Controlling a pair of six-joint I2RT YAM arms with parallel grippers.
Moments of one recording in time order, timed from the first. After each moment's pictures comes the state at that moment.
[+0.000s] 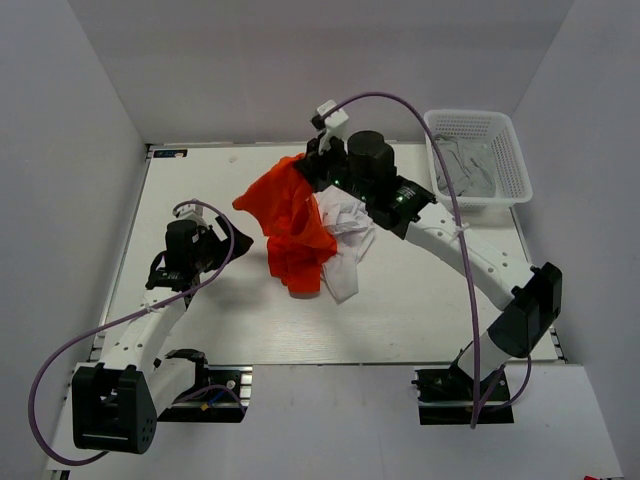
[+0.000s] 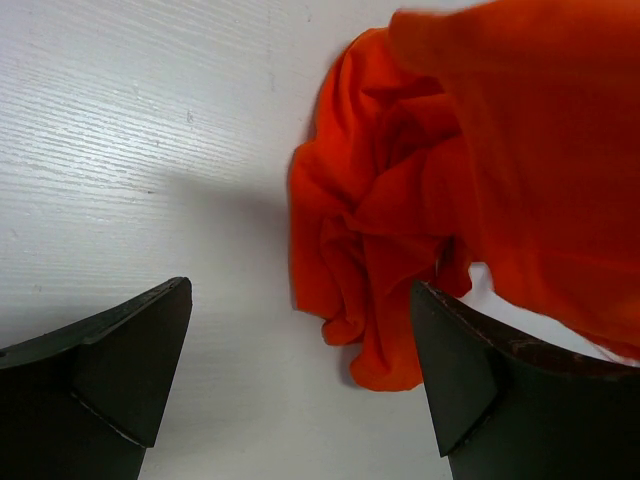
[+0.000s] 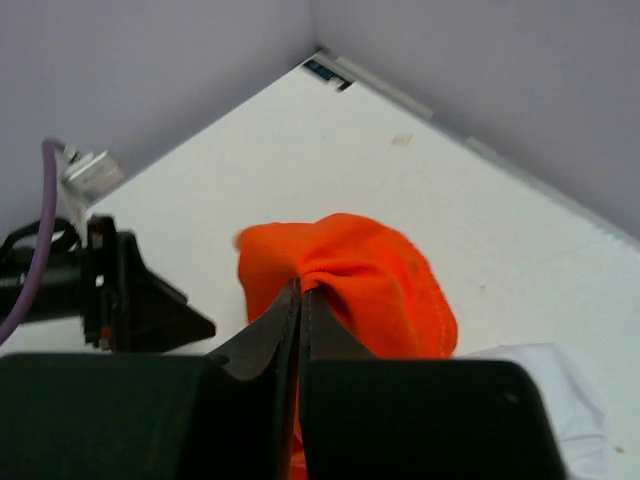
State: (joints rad) left arm -0.09 1.00 0.56 -0.11 0.20 -0.58; right arm 0.82 1.58 1.55 -0.11 -0.08 0.09
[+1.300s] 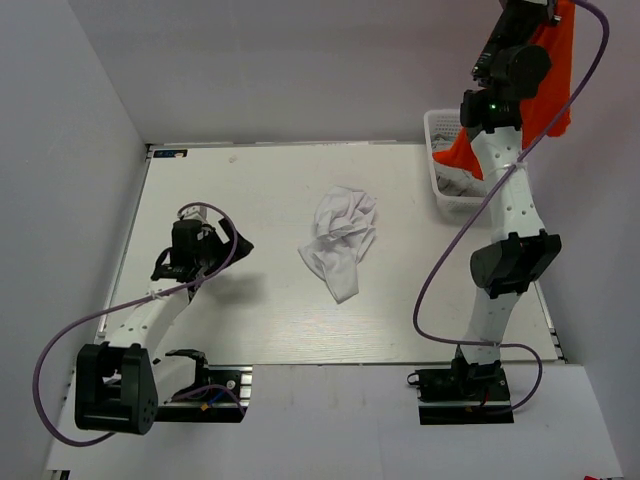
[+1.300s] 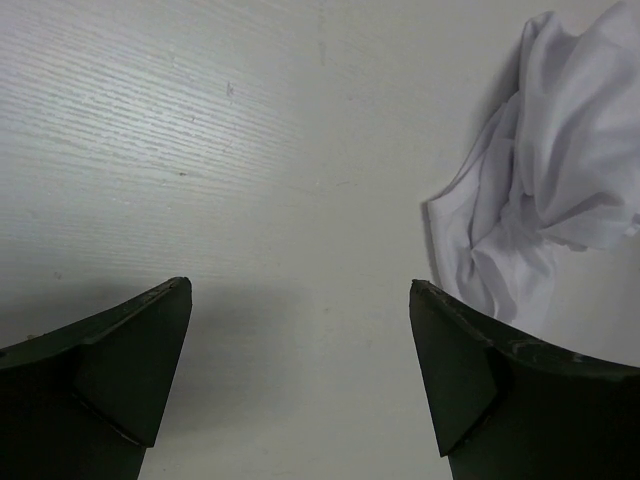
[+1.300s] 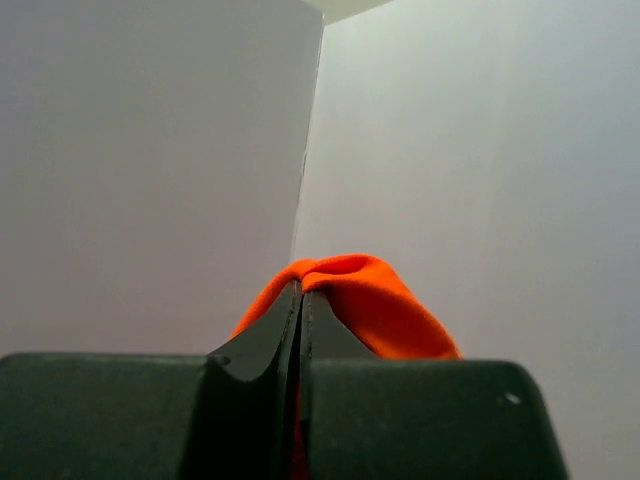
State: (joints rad) left arm -0.09 1.08 0.56 -0.11 0.18 -0.58; right arm 0.20 1.95 2.33 0.63 0.49 -0.80
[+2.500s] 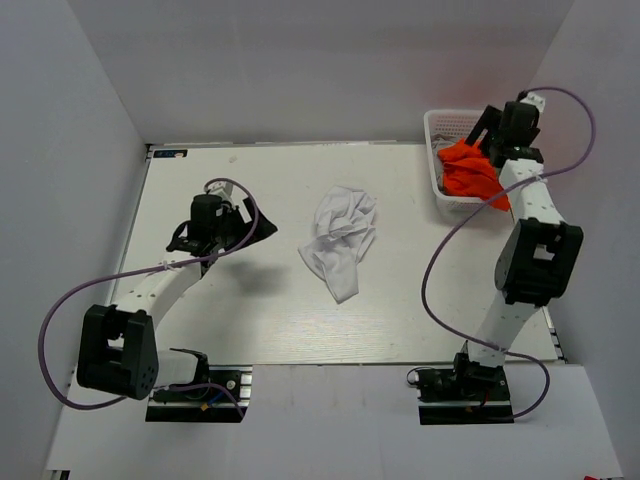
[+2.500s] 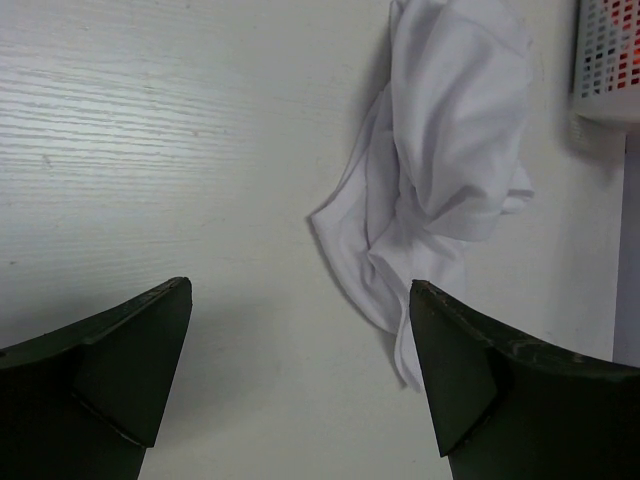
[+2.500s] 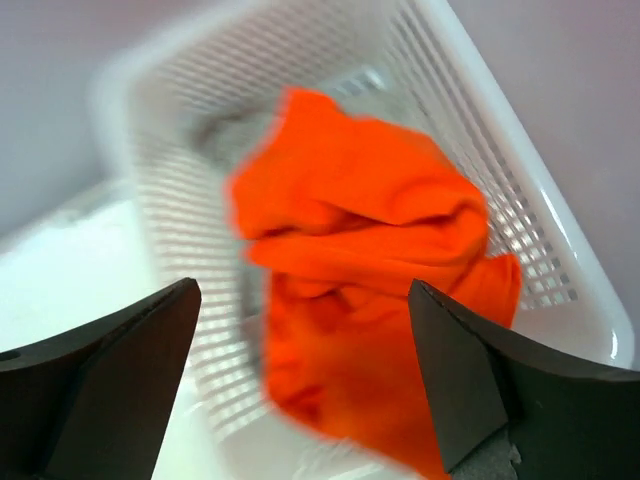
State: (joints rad) left arm -0.20 1.29 0.76 -0.08 0.26 -0.58; right arm -0.13 1.94 1.66 -0.25 0.18 0.30
